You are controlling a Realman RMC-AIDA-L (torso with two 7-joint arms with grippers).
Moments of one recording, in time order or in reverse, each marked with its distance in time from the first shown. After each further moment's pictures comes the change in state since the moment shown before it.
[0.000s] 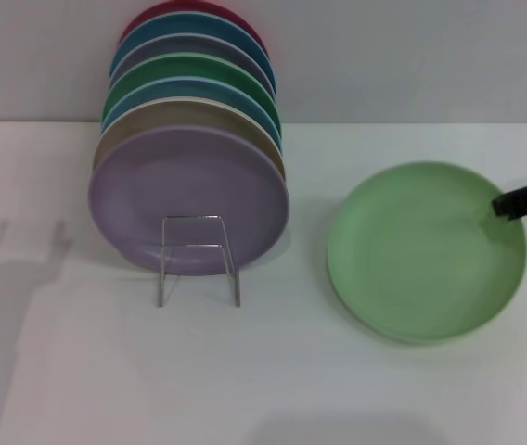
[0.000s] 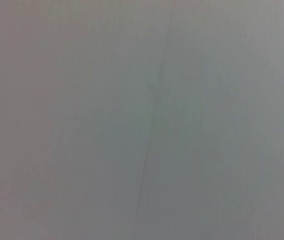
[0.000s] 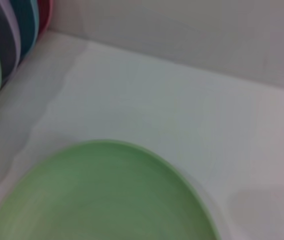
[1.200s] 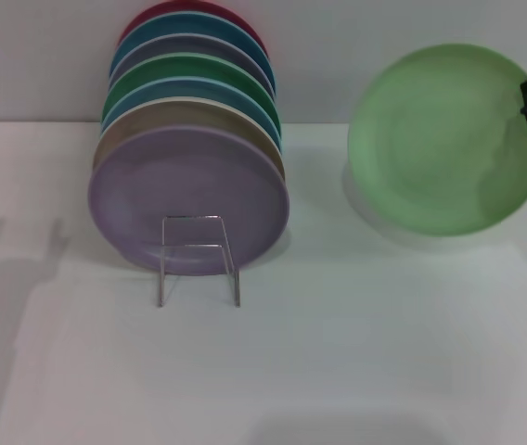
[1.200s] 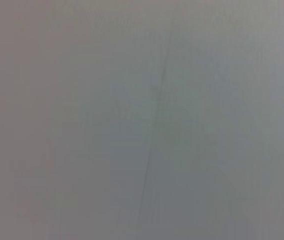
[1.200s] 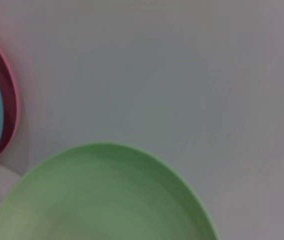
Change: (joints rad) left arm -0.004 0.003 -0.012 0.000 0.001 -0.004 -0.001; right arm -0.297 0.010 -0.329 0.300 -0.104 -0.552 0.002
